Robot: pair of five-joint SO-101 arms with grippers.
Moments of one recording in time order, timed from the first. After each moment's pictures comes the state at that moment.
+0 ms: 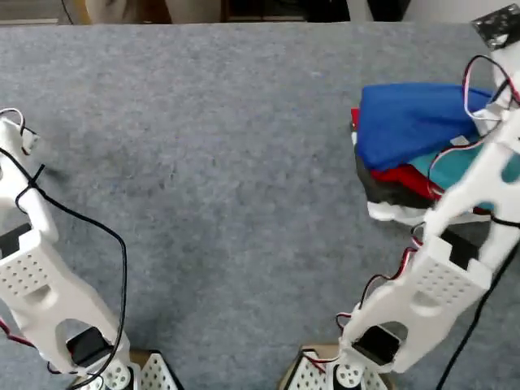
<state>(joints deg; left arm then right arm) -36.0 31.0 -15.3 50.3 19.0 31.8 28.2 -60.4 97.5 41.8</state>
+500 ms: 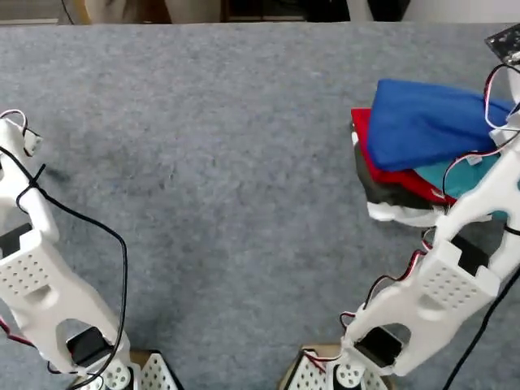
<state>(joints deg) -35.9 31.0 -15.3 52.0 18.9 35.8 28.2 -61.3 101.3 49.1</state>
